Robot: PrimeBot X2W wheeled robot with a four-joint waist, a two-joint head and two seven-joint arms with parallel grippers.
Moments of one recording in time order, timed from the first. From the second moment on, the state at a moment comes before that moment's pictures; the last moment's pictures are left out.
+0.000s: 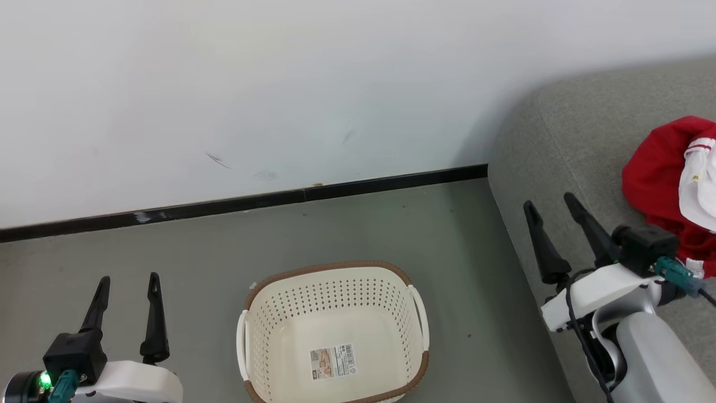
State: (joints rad) left arm -0.06 0.27 -0.21 0.10 -0.46 0.27 -0.25; right arm -0.30 -0.13 0.11 0.30 0.20 0.13 -0.25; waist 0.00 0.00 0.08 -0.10
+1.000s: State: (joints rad) left arm 0.05 0.25 -0.22 0.10 -0.46 0.26 -0.25; right arm 0.00 -0.06 0.05 0.21 0.12 0.13 -0.25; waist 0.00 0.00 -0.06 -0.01
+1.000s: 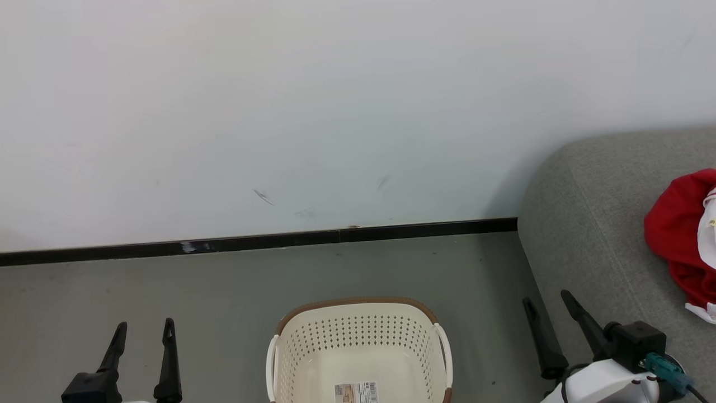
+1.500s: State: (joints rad) left arm 0.07 0.25 -0.21 0.10 -0.46 0.26 -0.25; right arm 0.05 -0.04 0.05 0.16 0.10 0.13 -0.25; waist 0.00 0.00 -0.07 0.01
